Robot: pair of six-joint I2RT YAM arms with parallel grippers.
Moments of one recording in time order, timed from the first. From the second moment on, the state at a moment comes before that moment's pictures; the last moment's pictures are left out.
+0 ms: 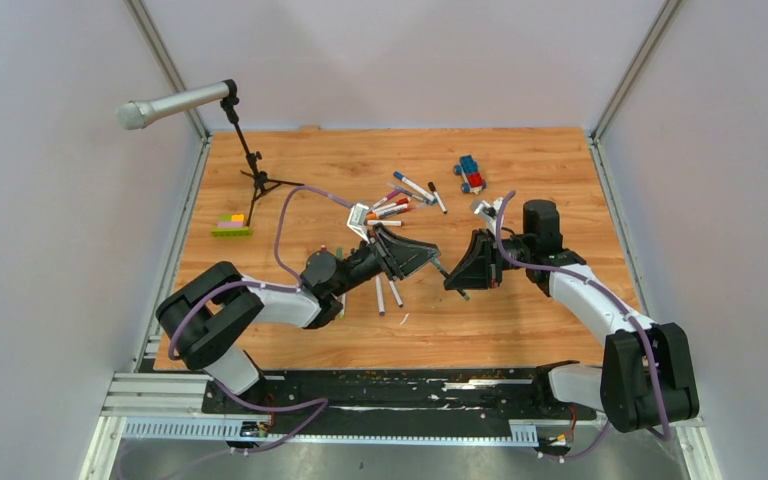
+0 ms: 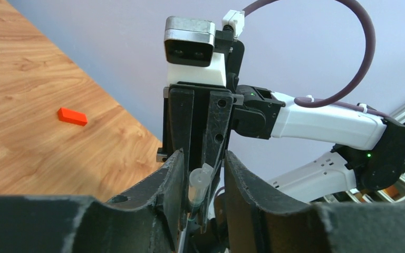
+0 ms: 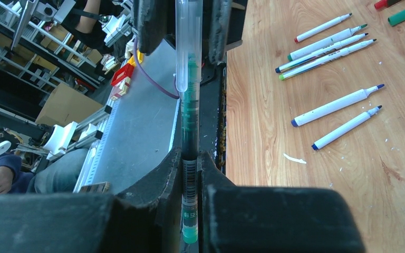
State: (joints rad) left arm -0.86 1.59 0.54 1.44 0.28 -0.98; right arm 0.19 1.24 0.66 0.03 -1.50 0.11
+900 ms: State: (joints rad) left arm -0.61 1.48 0.74 1.33 0.13 -0.80; right arm 0.20 1.23 0.65 0.11 -1.46 0.14
